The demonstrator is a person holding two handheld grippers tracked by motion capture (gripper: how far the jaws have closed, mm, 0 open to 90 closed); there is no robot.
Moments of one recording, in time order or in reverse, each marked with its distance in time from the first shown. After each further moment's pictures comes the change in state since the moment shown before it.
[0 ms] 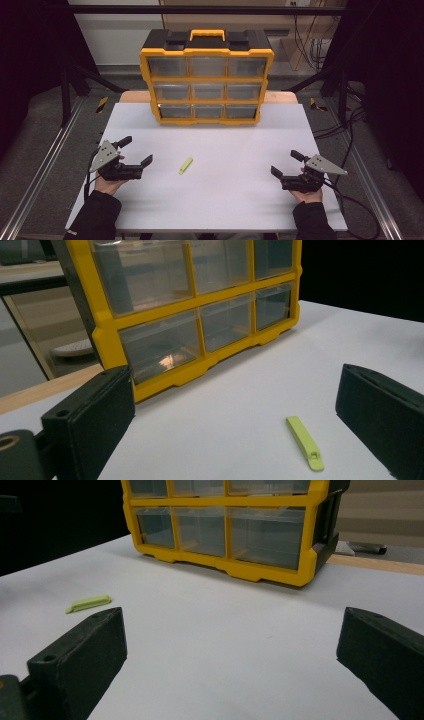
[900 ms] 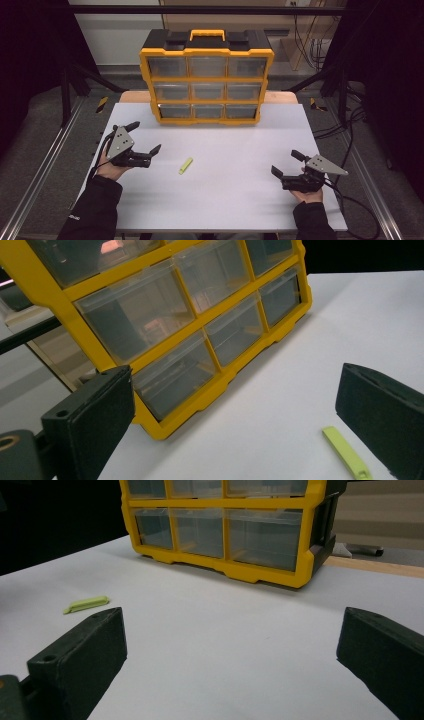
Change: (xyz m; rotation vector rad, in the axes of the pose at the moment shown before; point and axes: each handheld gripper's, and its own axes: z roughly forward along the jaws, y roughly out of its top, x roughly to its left) left arm -0.002 0.042 0.029 0.078 0.016 0.246; right arm 0.000 0.000 -0.001 -0.004 -0.006 -0.007
